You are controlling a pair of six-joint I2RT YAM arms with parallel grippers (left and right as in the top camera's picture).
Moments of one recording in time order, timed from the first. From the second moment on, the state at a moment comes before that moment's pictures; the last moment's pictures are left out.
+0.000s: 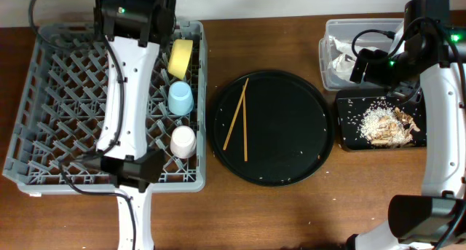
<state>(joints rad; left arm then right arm) -0.26 2.30 2.87 -1.52 -1.04 -0.18 -0.14 1.74 1.95 -1.46 -0.07 0.26</state>
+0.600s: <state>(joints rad) -0.22 2.30 2.21 -1.02 -0.81 -0.08 -0.14 1.74 1.95 -1.46 -0.07 0.26</state>
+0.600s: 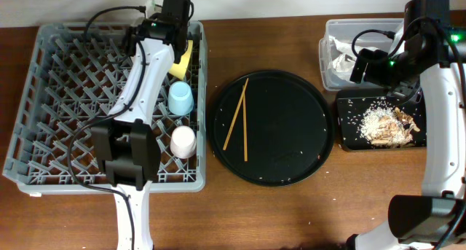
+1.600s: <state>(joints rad) -0.51 2.48 2.15 -1.19 0.05 0.00 -0.14 1.74 1.95 -1.46 -0.07 0.26</state>
